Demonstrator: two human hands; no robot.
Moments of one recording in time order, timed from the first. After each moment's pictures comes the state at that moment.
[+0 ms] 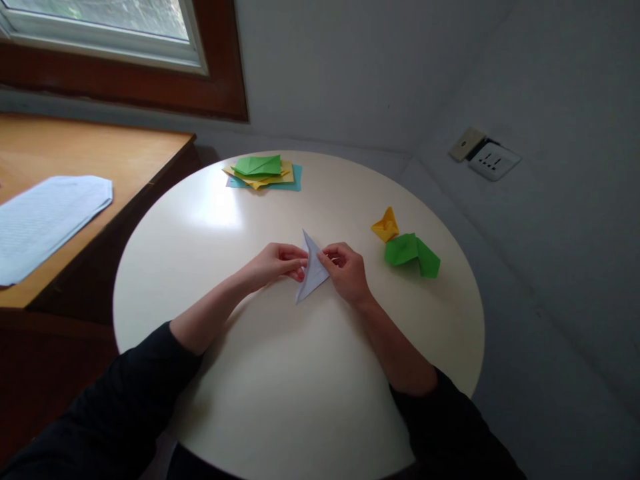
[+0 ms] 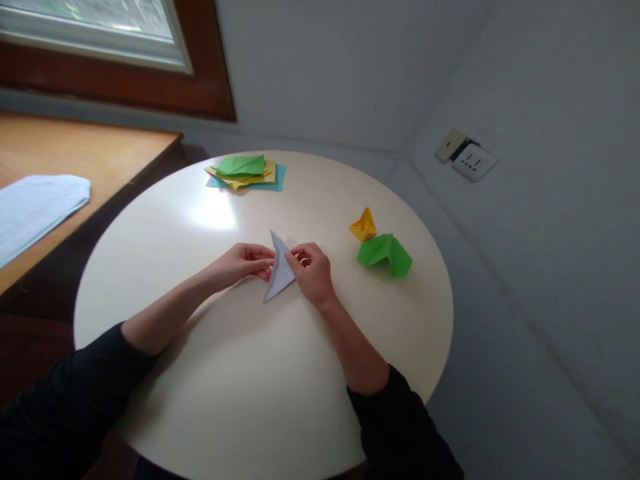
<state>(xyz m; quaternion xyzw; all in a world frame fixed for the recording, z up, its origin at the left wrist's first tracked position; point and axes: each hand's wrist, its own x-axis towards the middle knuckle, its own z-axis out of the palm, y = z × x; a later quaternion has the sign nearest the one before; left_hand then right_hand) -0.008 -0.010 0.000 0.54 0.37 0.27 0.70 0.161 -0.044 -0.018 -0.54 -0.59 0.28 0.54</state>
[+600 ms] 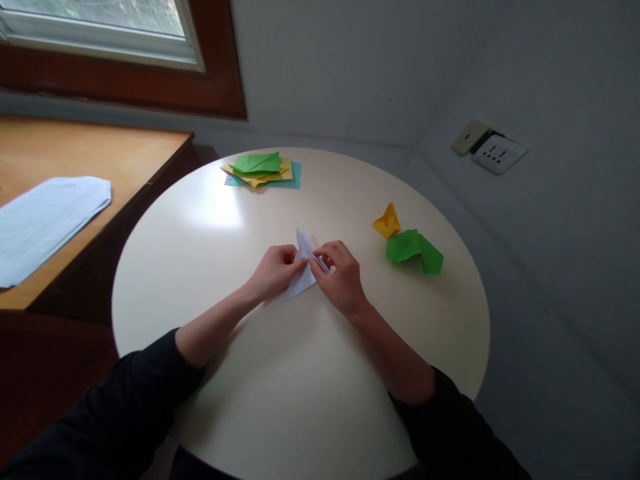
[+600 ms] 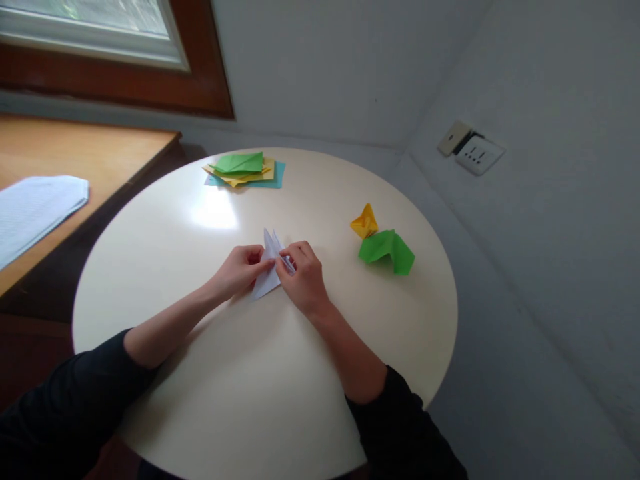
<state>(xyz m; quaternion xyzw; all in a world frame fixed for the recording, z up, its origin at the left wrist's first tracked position) 0.005 -0.025 -0.008 0.65 0.49 0.33 0.47 0.145 -0.057 -0.009 -0.51 -0.70 0.08 0.50</state>
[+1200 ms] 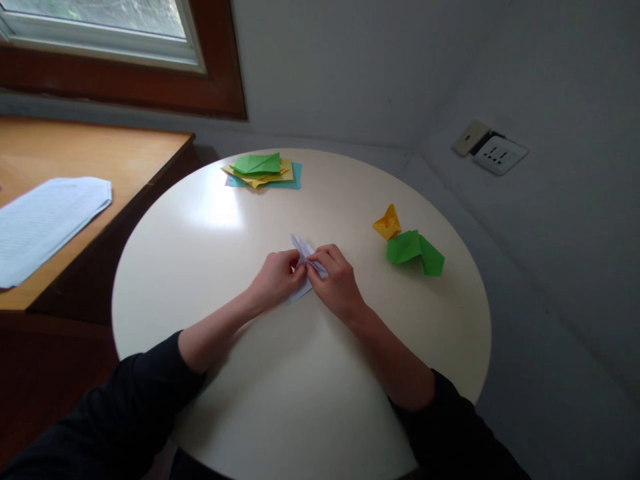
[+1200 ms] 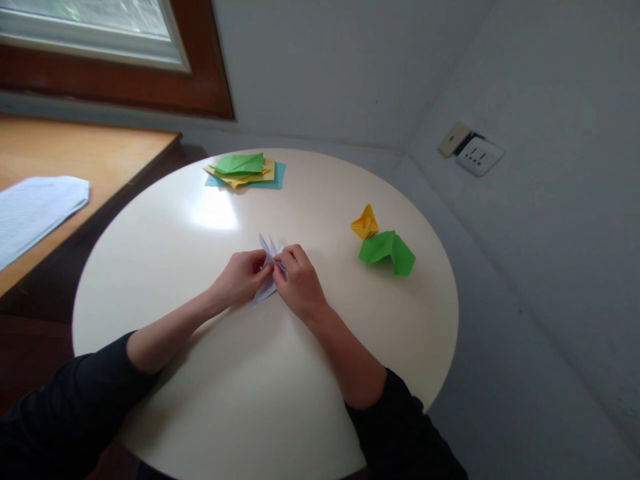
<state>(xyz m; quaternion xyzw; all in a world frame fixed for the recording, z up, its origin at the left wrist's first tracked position) 0.006 -0.035 0.002 0.76 0.50 0.28 0.31 0.142 -0.060 -0.012 -0.49 -0.75 0.05 0.44</state>
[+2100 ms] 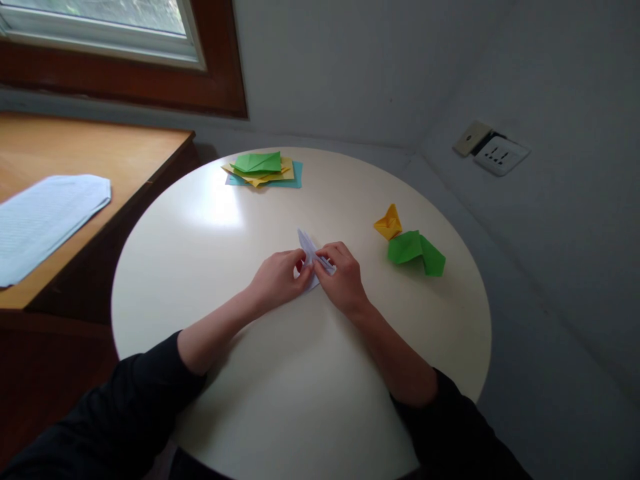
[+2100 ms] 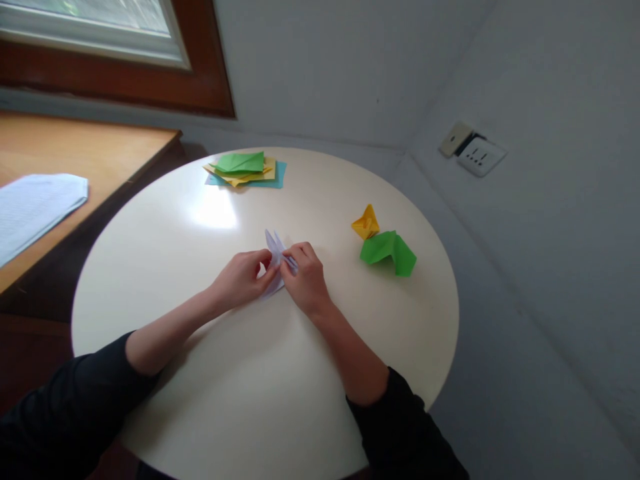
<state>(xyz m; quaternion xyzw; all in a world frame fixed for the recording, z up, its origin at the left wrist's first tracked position) 0.004 -0.037 0.006 0.83 0.47 0.23 0.21 0.149 -0.055 -0.015 -0.53 -0.70 0.11 0.47</state>
